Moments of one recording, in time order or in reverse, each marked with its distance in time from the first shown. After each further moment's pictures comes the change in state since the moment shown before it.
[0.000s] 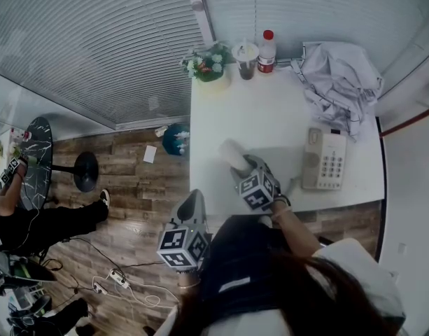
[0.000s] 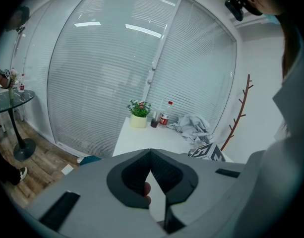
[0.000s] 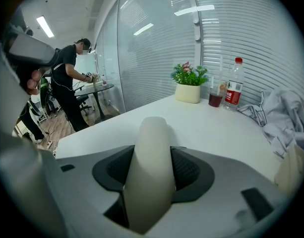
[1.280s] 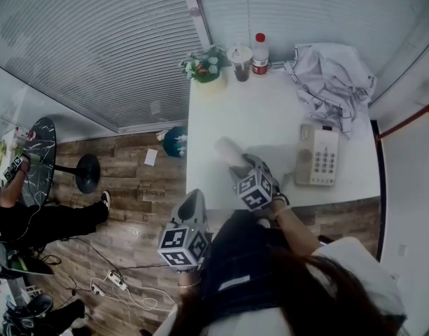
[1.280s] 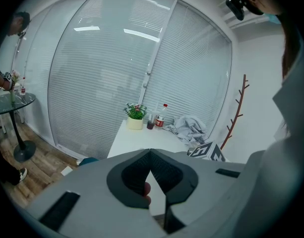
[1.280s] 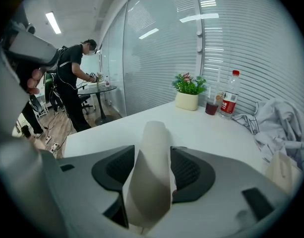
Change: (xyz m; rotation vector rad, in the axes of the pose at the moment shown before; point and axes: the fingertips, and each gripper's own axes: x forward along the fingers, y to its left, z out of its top) left arm -0.023 -0.029 -0.005 0.008 -0.038 0.002; right arm -0.031 0.001 0.002 -0.062 -0.046 -0.019
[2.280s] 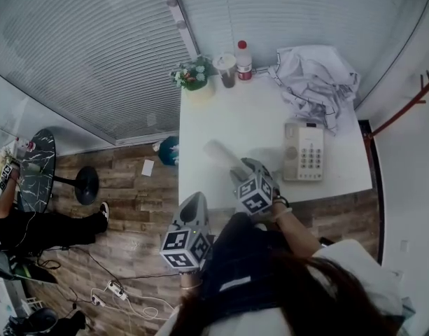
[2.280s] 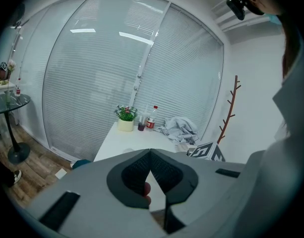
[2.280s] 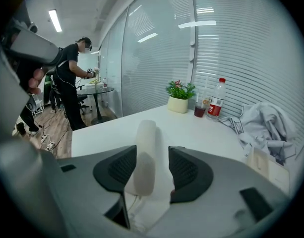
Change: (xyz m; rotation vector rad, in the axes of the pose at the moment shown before) left arm -0.013 -0.043 -0.006 0.035 -0.033 -0.056; right arm -0.046 -0.016 -0.012 -0.008 -0.037 -0.060
